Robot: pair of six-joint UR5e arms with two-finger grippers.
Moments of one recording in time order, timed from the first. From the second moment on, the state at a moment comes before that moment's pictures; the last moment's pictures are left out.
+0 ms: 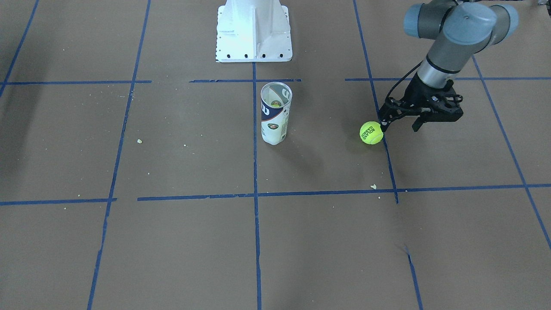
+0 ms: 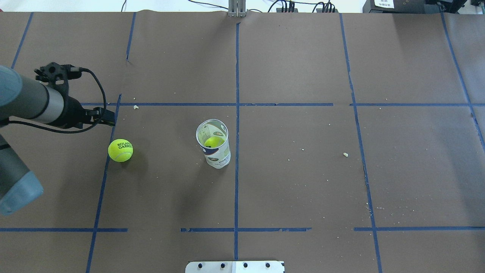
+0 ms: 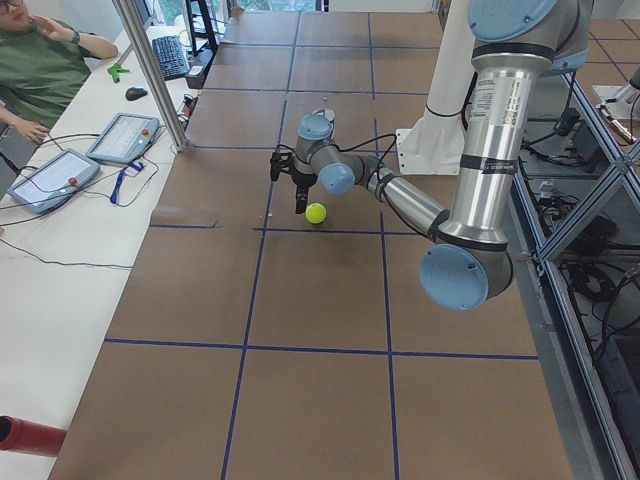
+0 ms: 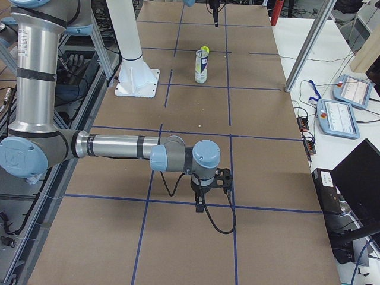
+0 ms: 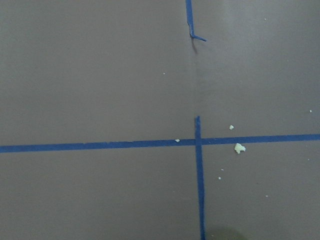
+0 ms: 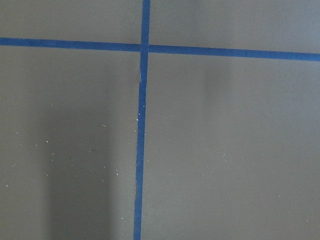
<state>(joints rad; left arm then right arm) -0.76 -1.73 -1.91 -1.90 -1.95 -1.12 1.54 -1.71 1.70 -1.58 2.29 -0.01</state>
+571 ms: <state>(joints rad) -0.65 -1.76 -1.84 -1.90 -1.88 -1.20 1.54 -1.71 1.70 -1.58 2.29 -0.01</state>
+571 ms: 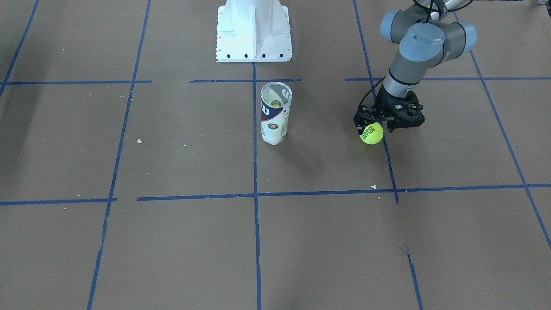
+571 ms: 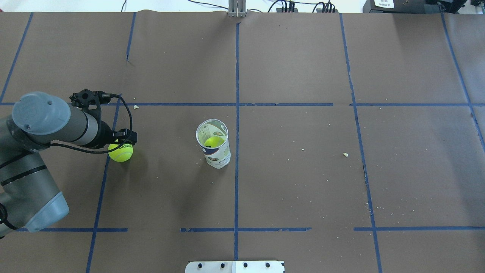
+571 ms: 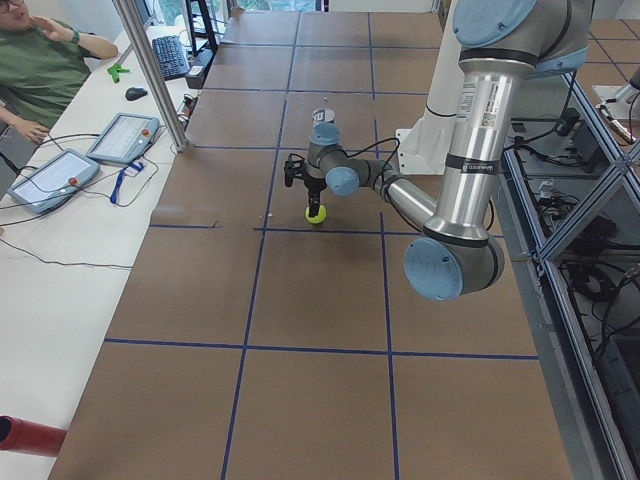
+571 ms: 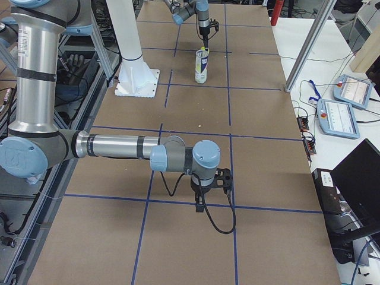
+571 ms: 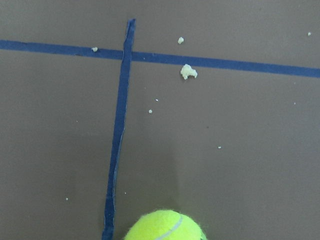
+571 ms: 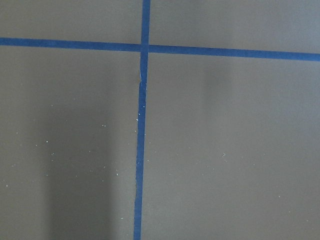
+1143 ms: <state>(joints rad) -0.62 -1.76 -1.79 -1.90 -1.88 -1.20 1.54 -1.71 1.70 -1.58 2.29 -0.01</state>
